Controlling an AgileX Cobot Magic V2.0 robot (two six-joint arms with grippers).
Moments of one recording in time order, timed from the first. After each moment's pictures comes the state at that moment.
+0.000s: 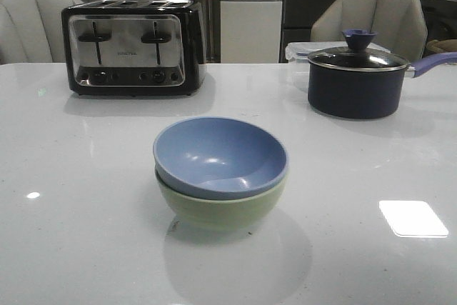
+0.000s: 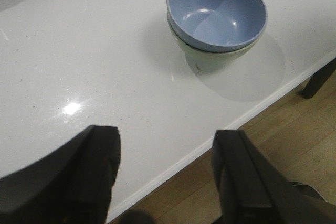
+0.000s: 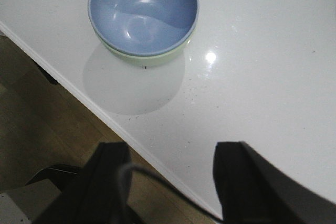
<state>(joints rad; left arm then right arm) -0.61 0.61 -0.62 -0.01 0.77 0.07 0.49 0.70 -0.61 0.20 0.71 -0.23</state>
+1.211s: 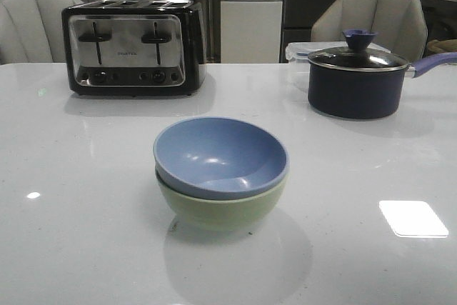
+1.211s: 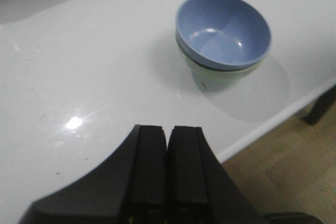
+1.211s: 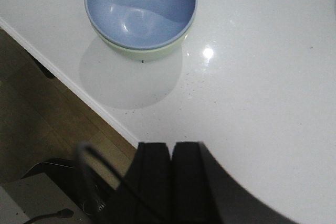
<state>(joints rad) -0.56 0.53 -0.59 0.00 0.73 0.05 0.49 0.70 -0.61 0.18 0.72 -0.23</state>
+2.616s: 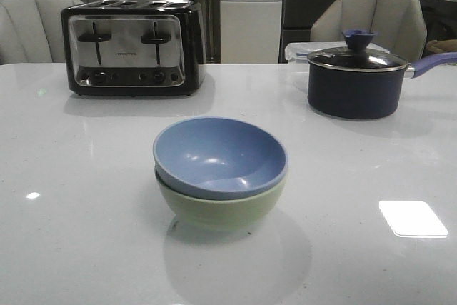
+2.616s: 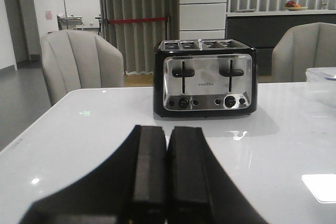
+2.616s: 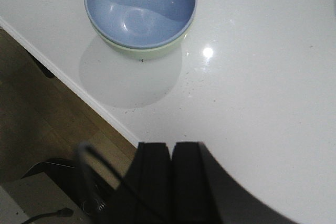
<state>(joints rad) -0.07 0.00 0.00 0.01 0.00 0.03 0.49 0.70 -0.61 0.18 0.73 -0.23</state>
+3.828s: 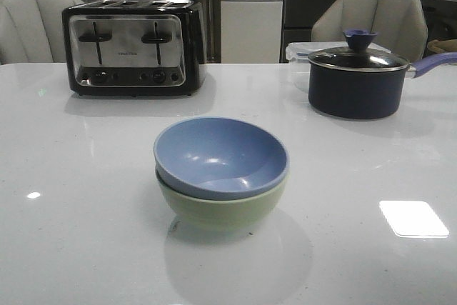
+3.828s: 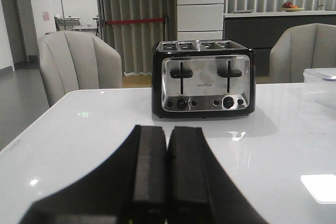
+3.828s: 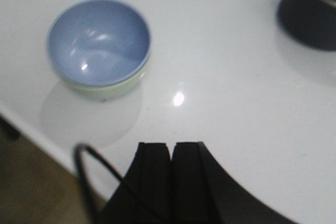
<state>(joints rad) -0.08 0.00 0.00 0.01 0.00 0.03 0.35 0.51 -0.47 0.18 0.54 -0.23</state>
